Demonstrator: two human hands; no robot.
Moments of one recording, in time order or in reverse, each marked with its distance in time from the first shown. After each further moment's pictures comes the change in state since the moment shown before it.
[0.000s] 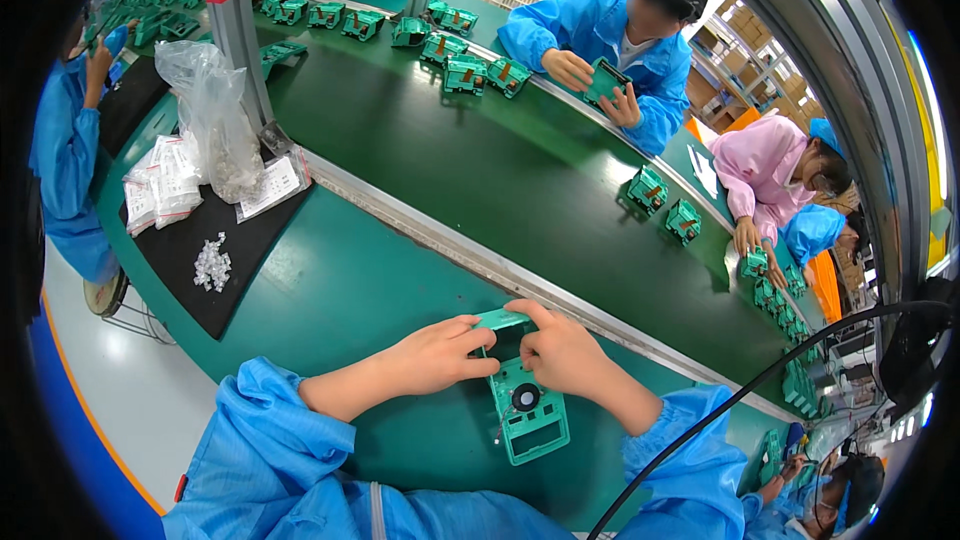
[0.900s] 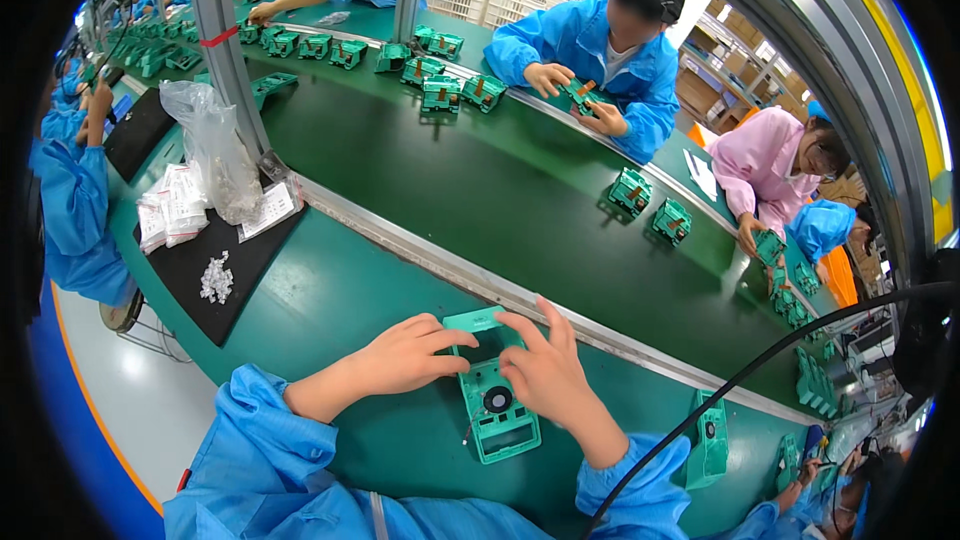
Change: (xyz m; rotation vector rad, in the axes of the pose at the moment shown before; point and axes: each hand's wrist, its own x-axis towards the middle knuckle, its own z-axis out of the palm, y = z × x) left_hand 0.008 0.002 -0.017 0.067 0.023 -0.050; right_hand -0.023 -0.002 0.013 -0.079 0.365 -0.030
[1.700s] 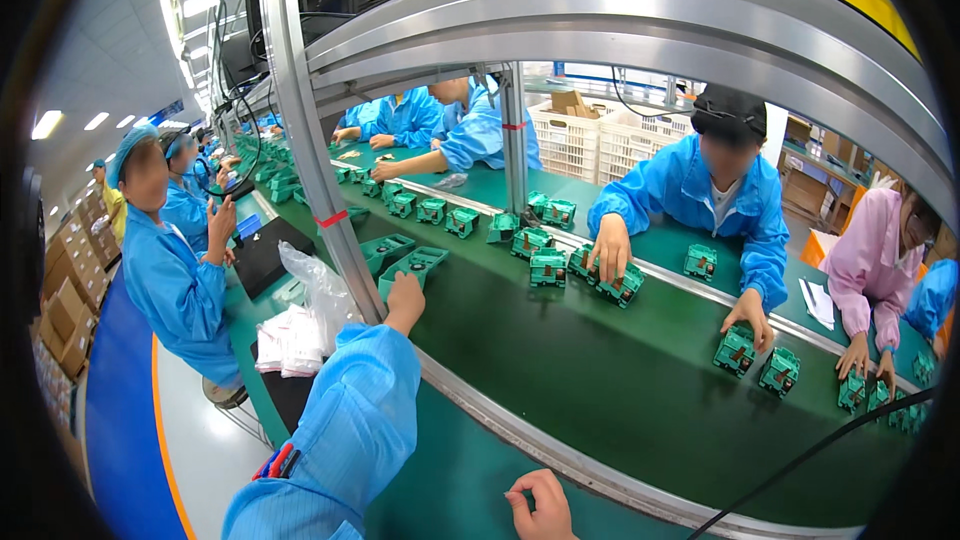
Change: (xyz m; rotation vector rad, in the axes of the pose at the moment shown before) left_hand -0.007 -0.309 -0.141 0.811 0.315 -1.260; right_hand 0.068 -0.032 0.066 0.852 0.484 -0.036
